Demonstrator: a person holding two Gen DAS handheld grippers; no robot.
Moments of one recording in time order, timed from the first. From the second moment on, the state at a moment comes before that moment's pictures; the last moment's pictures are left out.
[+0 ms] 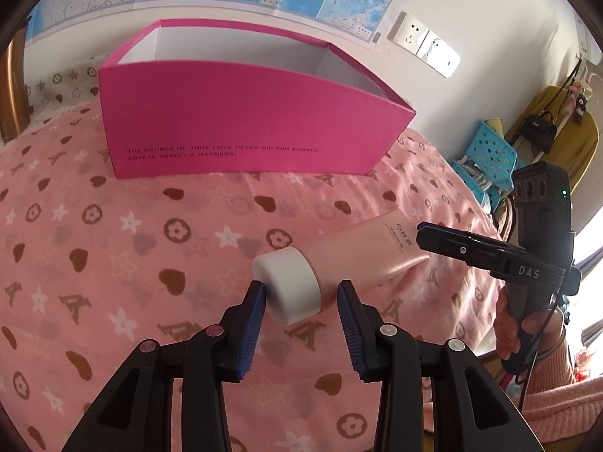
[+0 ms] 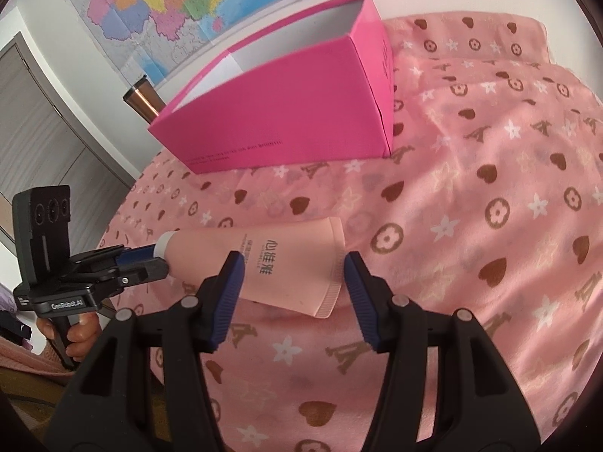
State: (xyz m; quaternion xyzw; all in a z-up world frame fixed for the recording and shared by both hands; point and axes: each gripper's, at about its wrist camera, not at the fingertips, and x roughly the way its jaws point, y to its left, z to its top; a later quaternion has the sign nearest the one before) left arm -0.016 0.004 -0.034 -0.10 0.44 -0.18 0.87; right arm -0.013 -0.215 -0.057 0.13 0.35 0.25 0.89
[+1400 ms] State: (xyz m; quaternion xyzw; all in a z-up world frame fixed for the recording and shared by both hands) left arm -0.009 0.004 0.009 -0.07 0.38 -0.17 0.91; right arm -0.015 -0.218 -0.020 0.13 0.30 0.25 0.91
